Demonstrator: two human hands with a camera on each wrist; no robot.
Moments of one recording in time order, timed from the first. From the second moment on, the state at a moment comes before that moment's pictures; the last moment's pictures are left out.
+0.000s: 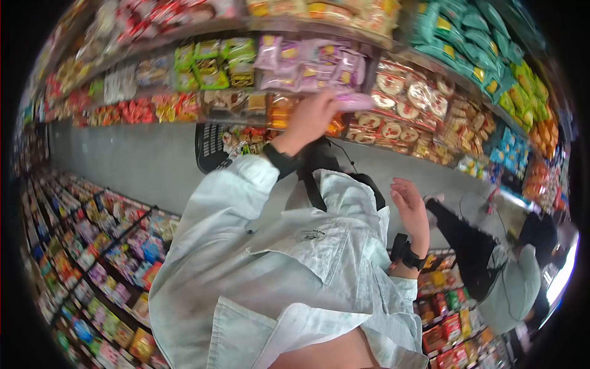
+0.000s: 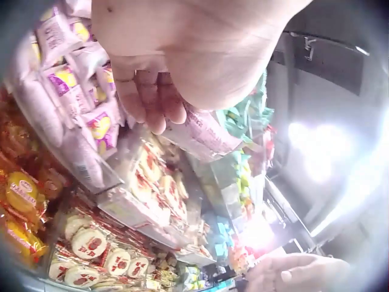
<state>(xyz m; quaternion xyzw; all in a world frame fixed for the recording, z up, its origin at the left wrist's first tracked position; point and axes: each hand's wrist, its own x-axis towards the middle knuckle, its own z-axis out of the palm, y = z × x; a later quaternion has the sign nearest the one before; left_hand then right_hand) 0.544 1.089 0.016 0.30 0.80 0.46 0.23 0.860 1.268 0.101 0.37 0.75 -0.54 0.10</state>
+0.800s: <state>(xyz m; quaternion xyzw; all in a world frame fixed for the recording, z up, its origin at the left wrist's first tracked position) 0.911 0.917 0.094 0.35 0.82 0.36 0.28 1.035 1.160 0.084 0.17 0.77 -0.62 0.08</state>
